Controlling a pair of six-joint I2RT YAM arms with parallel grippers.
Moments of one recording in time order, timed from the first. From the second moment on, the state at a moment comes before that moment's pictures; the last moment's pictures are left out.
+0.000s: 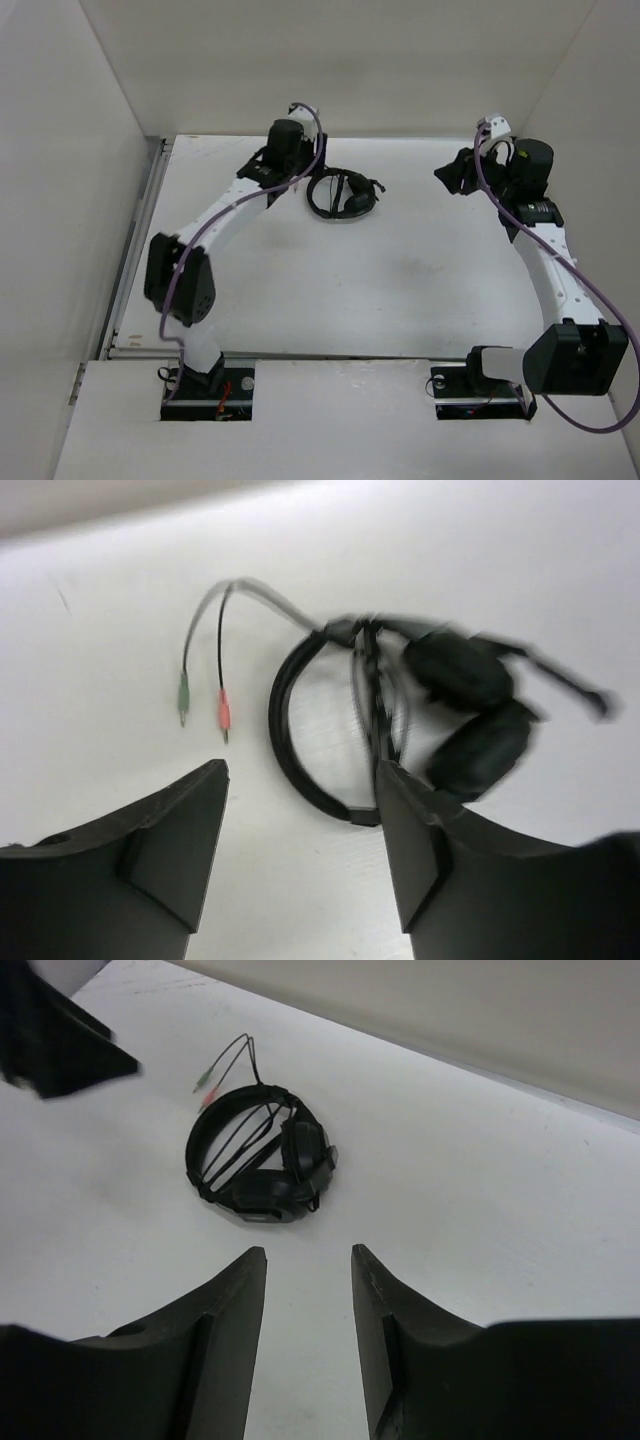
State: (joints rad) left arm -0.48 1.86 1.55 -0.21 -0.12 -0.13; right arm -0.04 1.28 1.17 -0.15 -0.62 -0.02
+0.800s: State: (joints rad) left arm 0.08 1.15 1.18 -0.49 -0.16 0.10; right arm -0.46 1.40 1.49 -1.02 -0.37 -0.15
